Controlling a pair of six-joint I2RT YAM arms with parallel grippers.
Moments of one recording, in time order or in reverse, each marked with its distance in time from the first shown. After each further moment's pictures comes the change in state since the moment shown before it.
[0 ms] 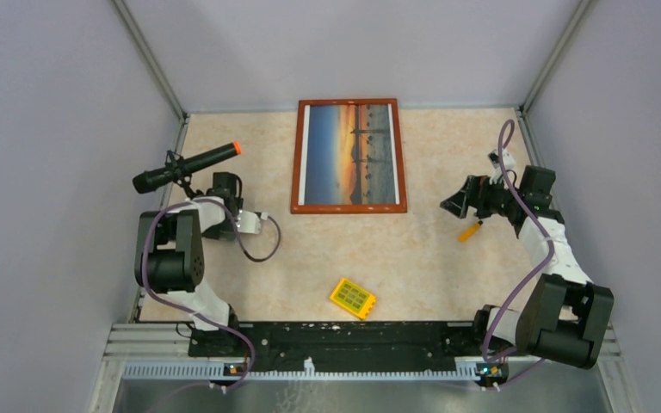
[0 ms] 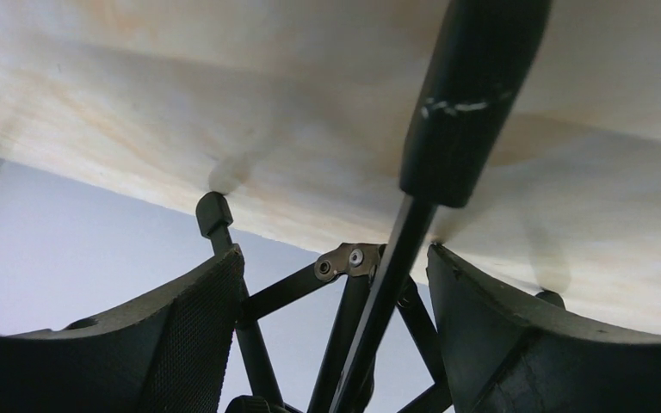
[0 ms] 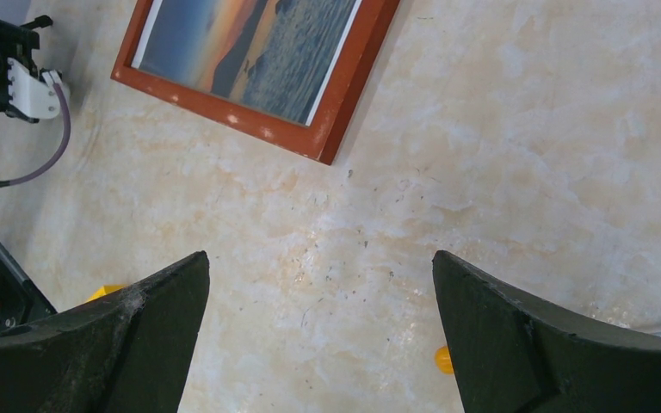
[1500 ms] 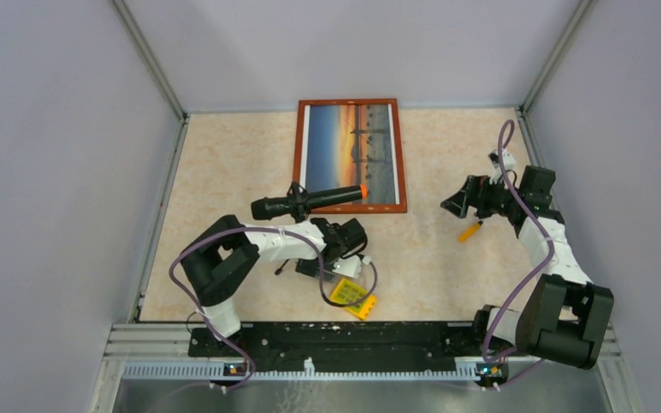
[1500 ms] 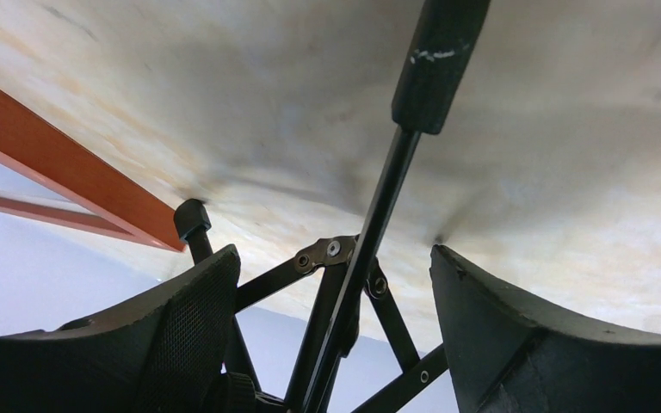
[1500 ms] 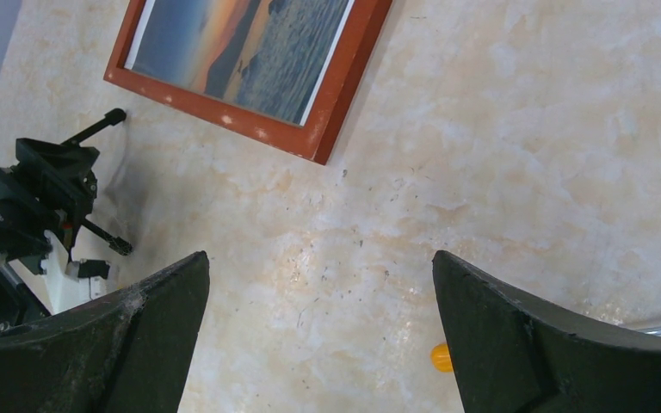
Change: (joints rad) left arm -0.991 0.131 0.240 -0.418 -0.027 -0.819; right arm 0.001 0.000 0.000 0.000 0.014 0.000
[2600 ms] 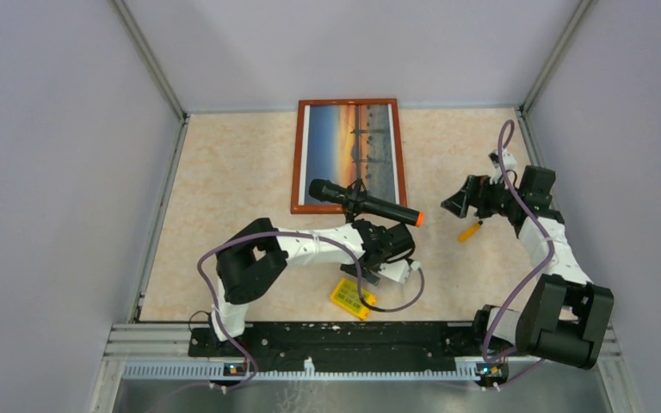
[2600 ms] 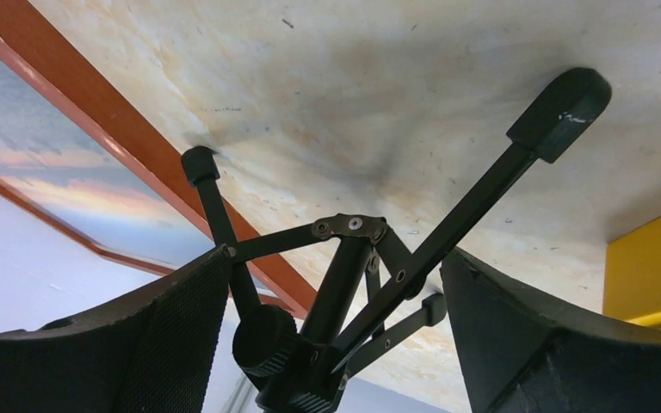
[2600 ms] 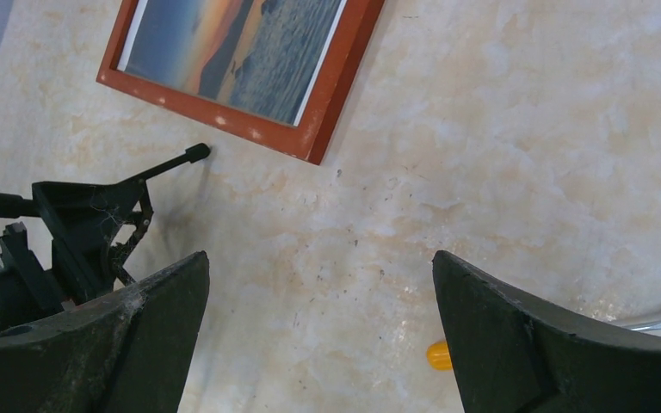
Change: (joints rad) left arm -0.180 0.171 0.330 0.005 0.029 0.006; right arm 0.000 0.000 0.000 0.000 0.016 0.001
